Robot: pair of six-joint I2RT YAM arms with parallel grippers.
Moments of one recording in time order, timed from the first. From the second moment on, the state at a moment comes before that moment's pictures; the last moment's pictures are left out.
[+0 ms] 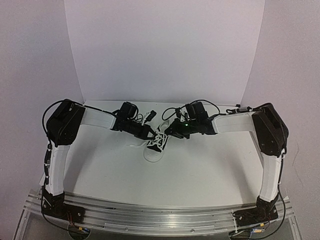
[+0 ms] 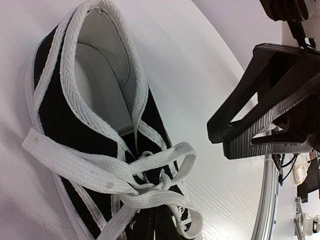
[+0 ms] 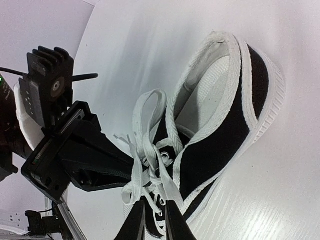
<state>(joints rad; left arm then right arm) -0.58 2.20 1.46 -0.02 0.78 -0.19 0.63 2.02 1.34 0.01 -0.39 0.71</state>
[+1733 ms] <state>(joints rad) -0.58 2.20 1.46 -0.02 0.78 -0.19 0.64 2.12 1.44 -0.09 -0.39 0.63</state>
